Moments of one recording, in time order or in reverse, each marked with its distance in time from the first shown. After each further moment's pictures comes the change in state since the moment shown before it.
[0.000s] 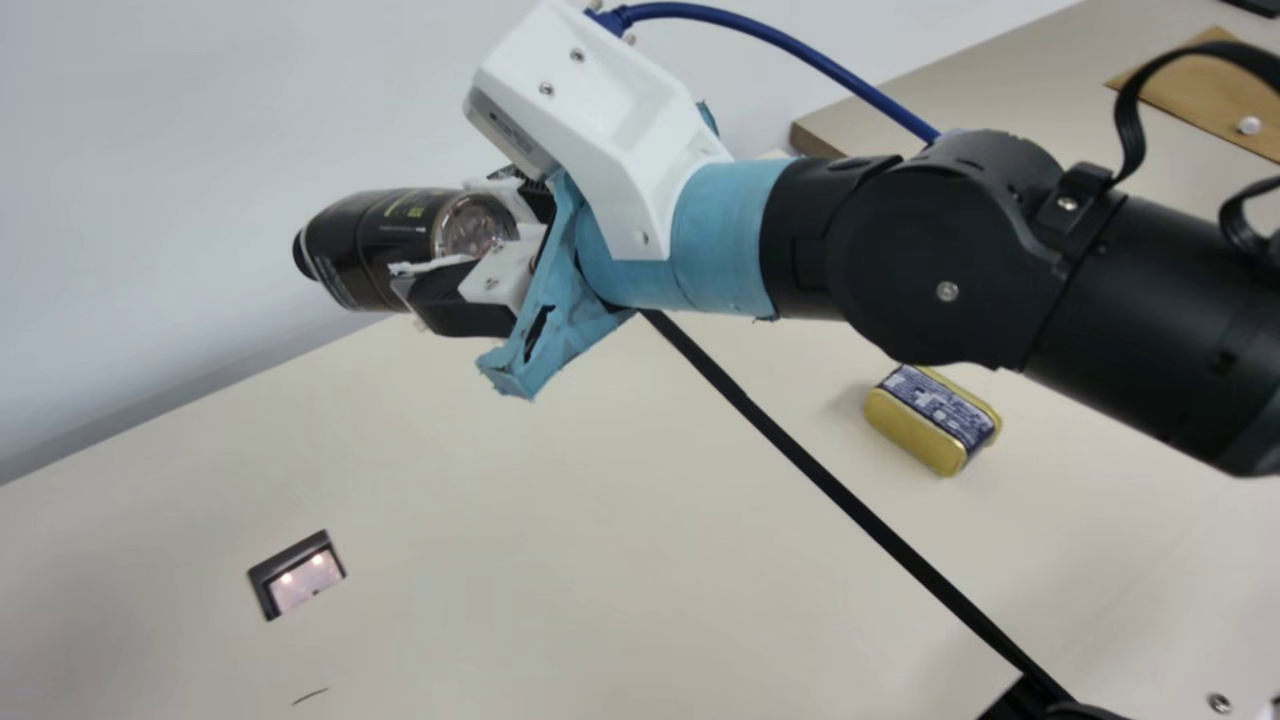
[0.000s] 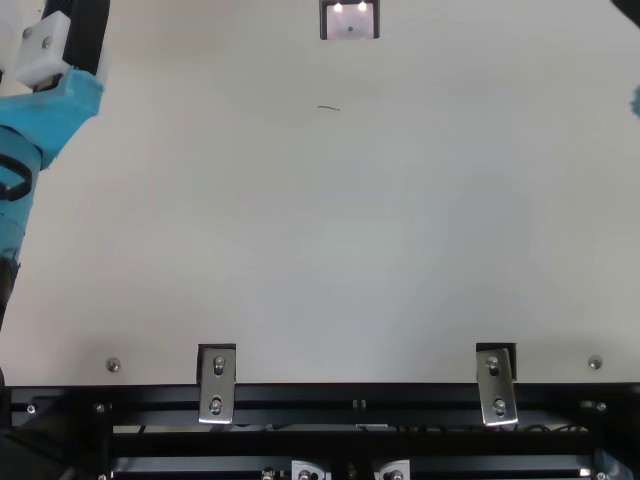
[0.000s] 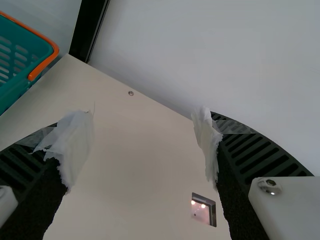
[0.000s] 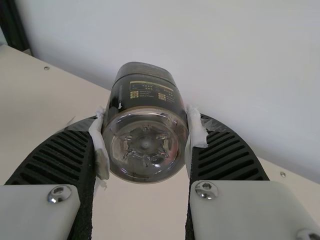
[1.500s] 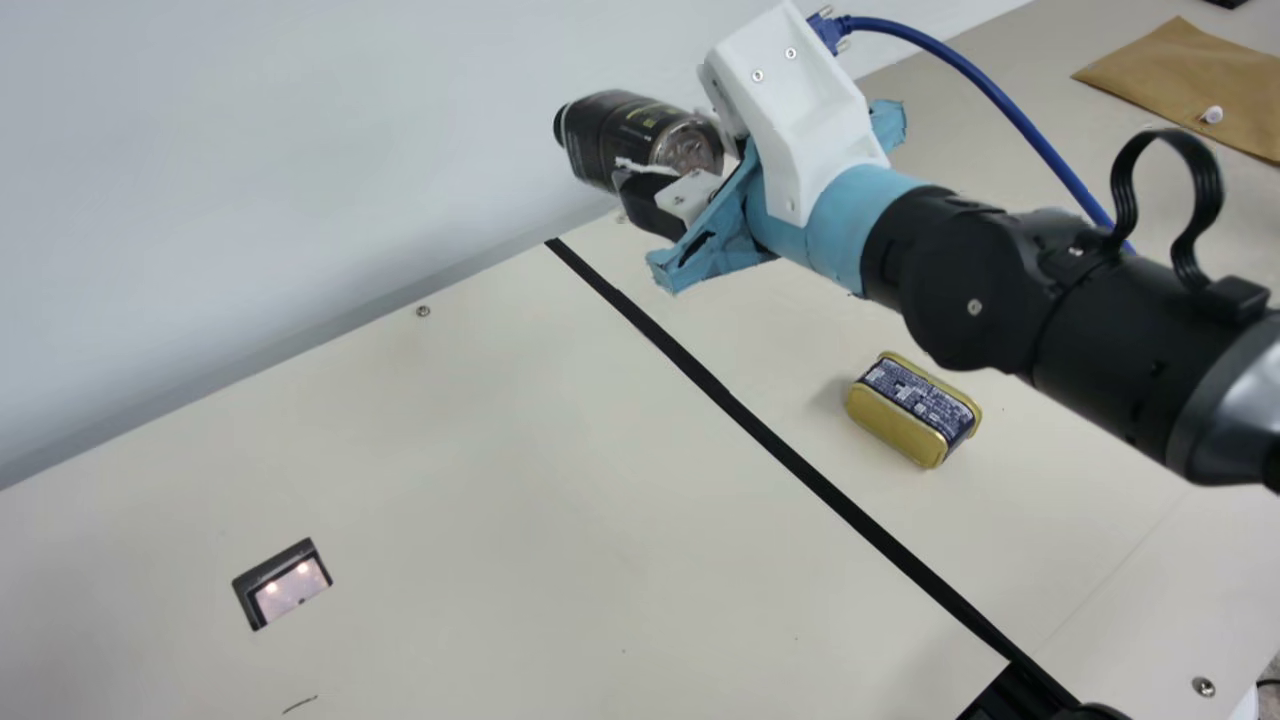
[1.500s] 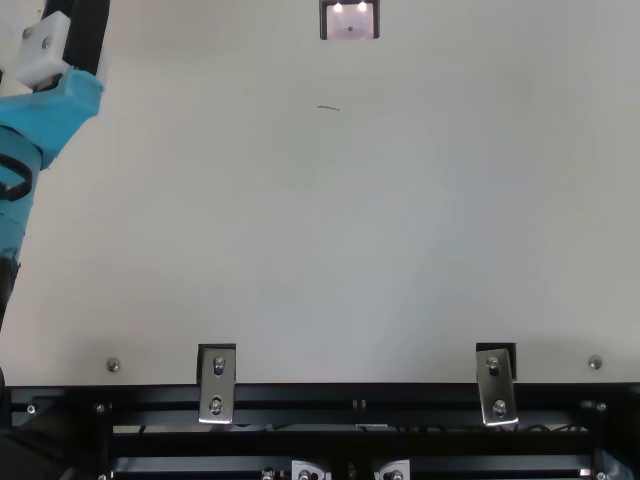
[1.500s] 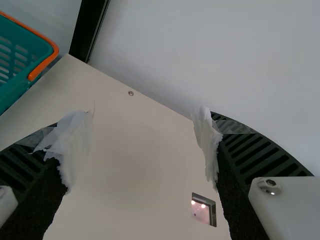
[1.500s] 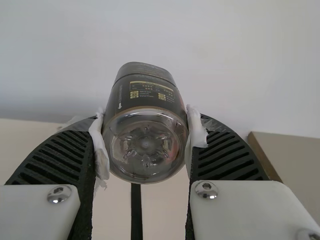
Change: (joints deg) left arm 0.0 0.0 0.0 0.0 0.0 0.0; right arm -21.9 -0.8 15.0 1.2 -24.7 -2.4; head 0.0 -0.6
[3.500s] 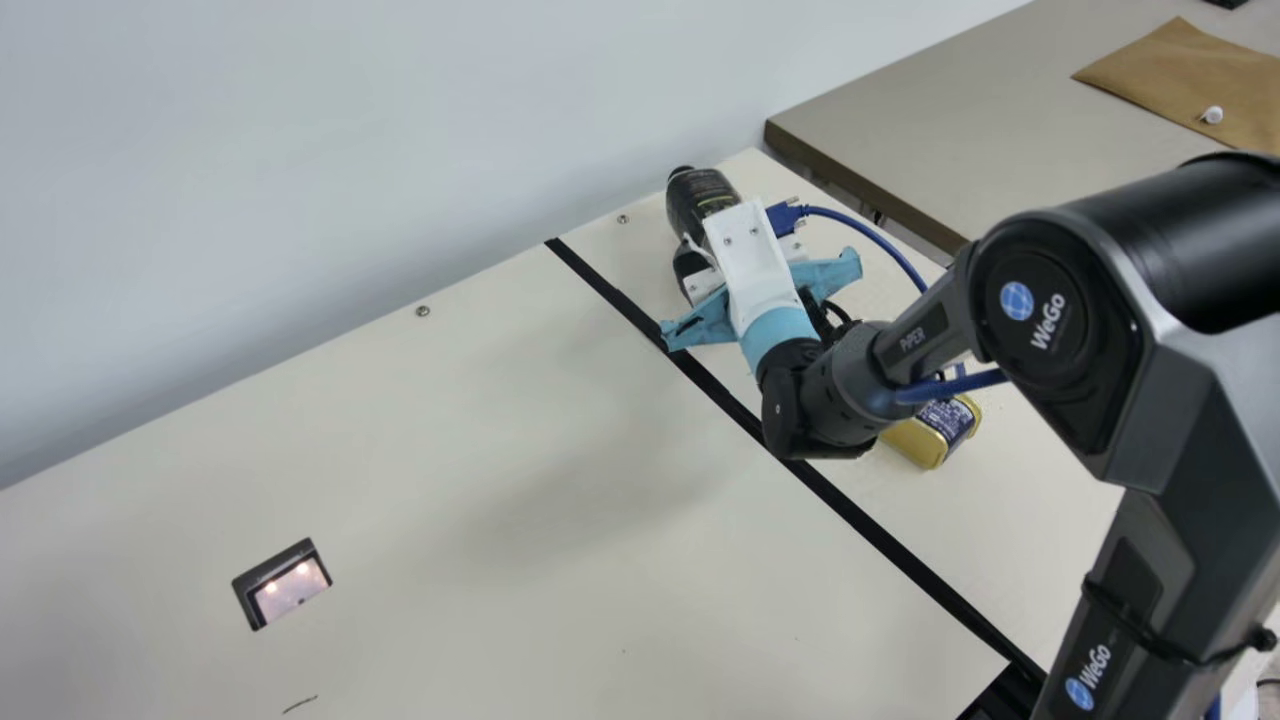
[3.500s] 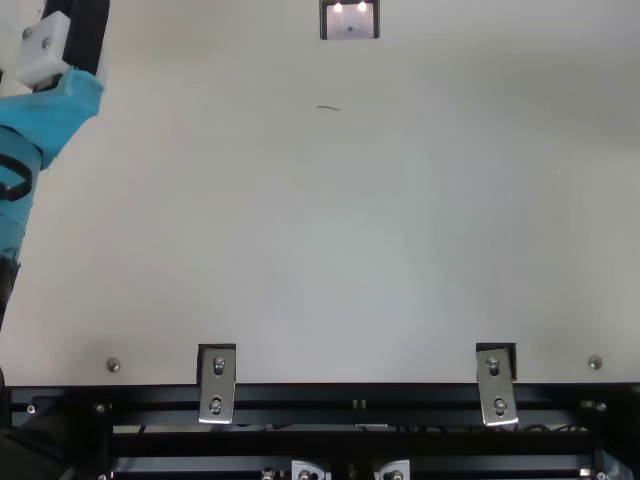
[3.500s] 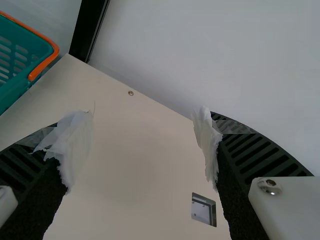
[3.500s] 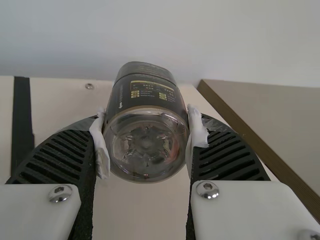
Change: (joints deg) left arm 0.0 0.0 0.0 0.0 0.0 0.0; right arm -3.4 44.1 6.6 6.2 -54.3 0.1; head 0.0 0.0
